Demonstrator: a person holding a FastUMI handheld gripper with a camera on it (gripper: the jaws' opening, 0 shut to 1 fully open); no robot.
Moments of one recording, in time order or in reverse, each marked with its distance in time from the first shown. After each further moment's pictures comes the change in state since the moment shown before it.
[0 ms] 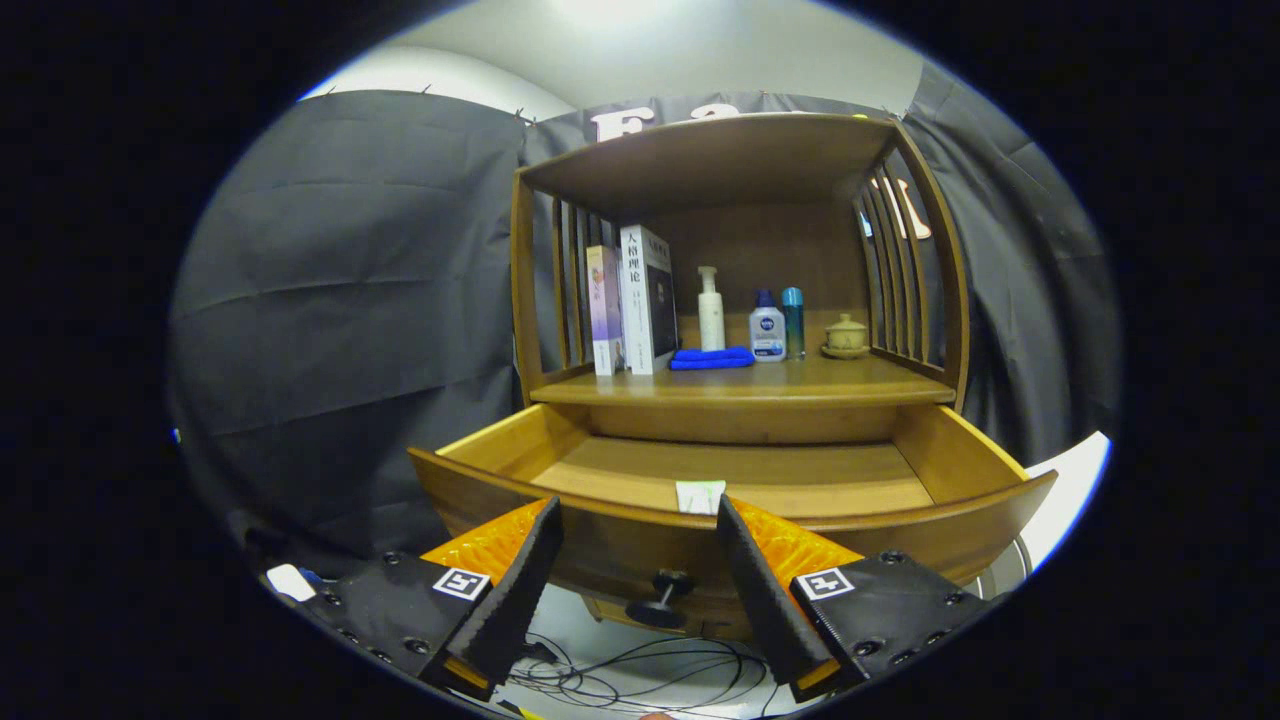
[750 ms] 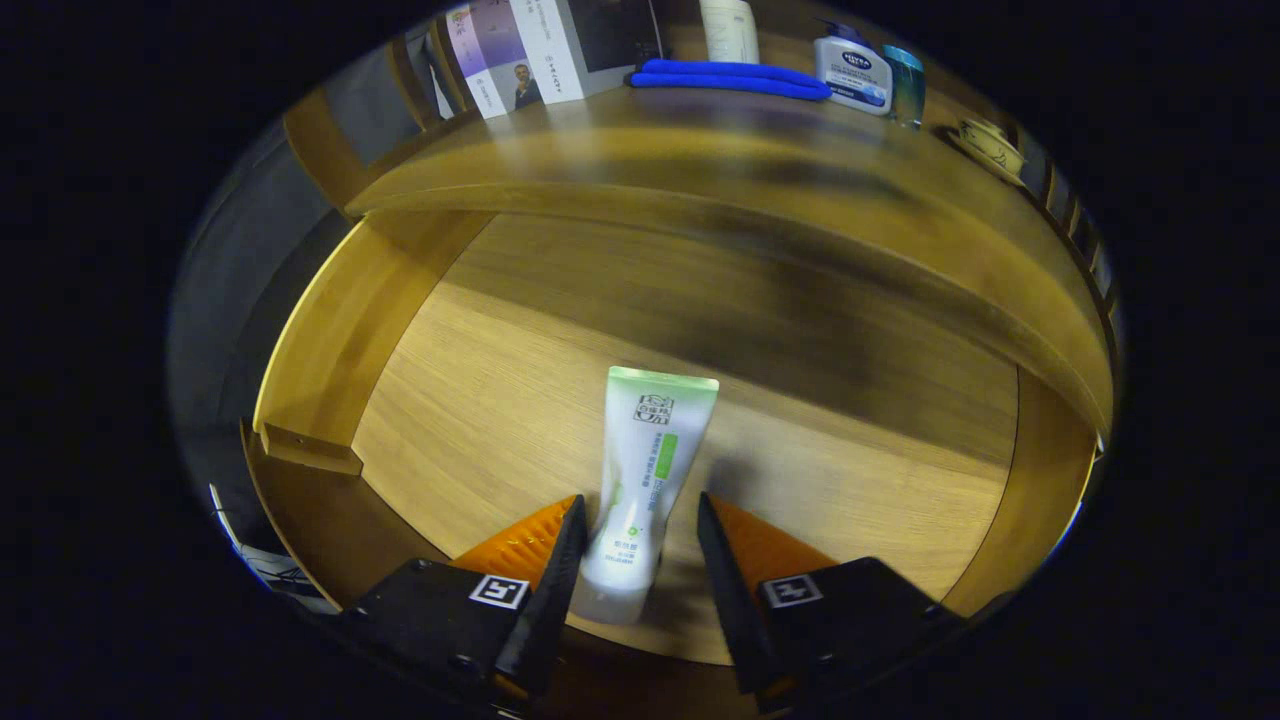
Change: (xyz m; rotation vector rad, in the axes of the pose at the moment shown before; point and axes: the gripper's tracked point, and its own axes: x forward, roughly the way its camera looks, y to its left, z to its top) arm 0.135 -0.058 -0.105 0.002 1.046 0.075
